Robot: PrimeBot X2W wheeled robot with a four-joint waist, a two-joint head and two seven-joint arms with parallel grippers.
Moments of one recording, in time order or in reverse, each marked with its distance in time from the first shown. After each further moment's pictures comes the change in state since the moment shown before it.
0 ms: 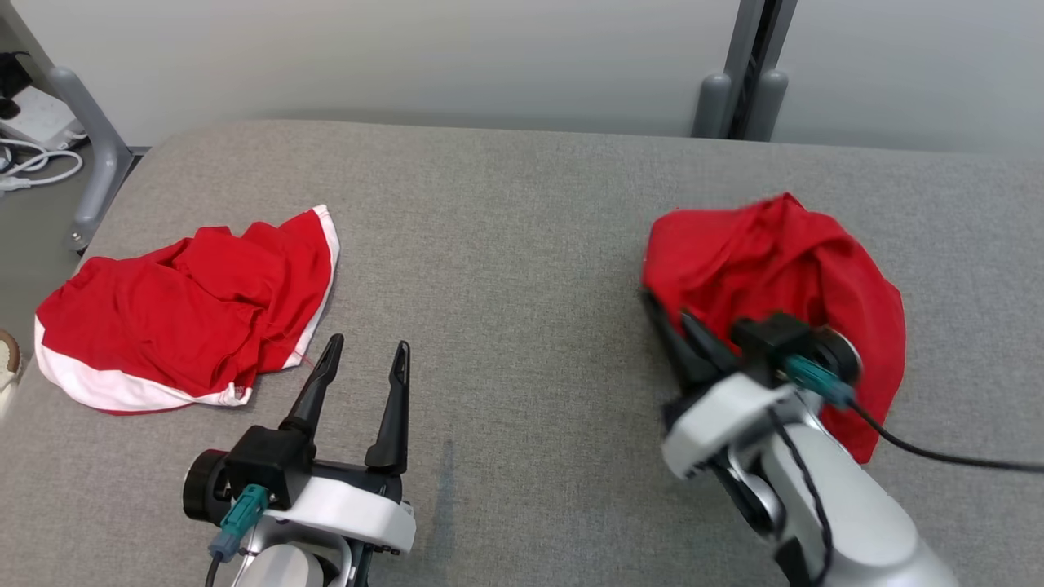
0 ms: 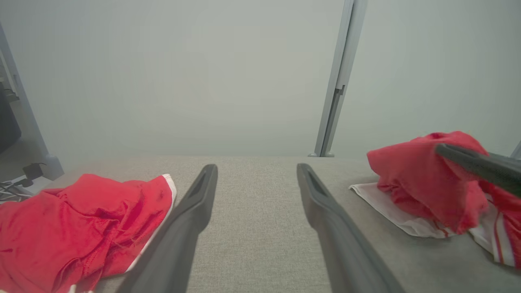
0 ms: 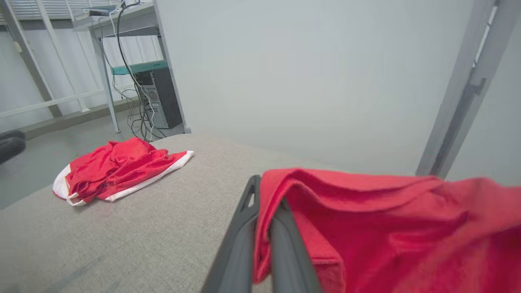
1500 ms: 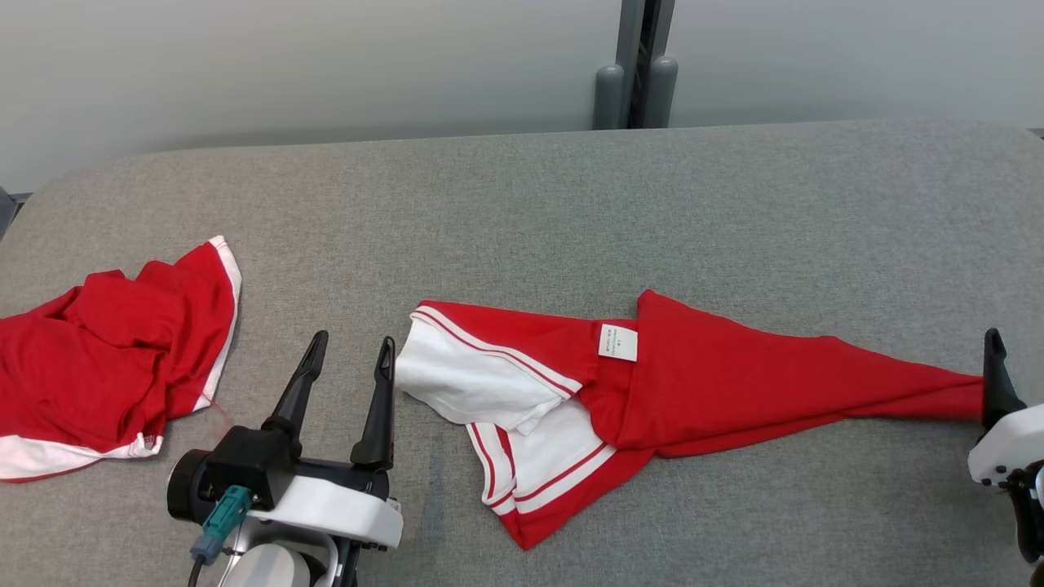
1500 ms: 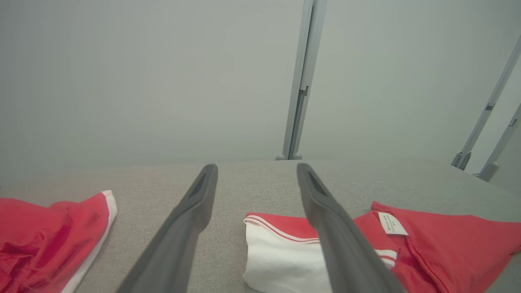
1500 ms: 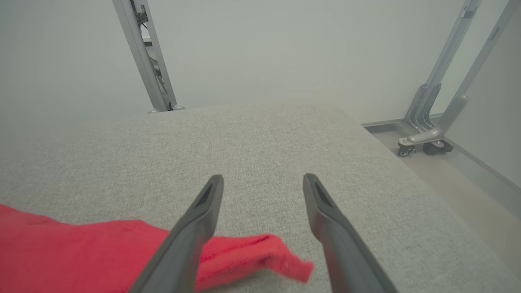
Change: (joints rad) left arm 0.013 0.000 0.030 -0.019 0.006 -0.008 0.000; right arm 0.084 -0.226 -0.593 0.290 -0.038 0.000 0.000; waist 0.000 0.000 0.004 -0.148
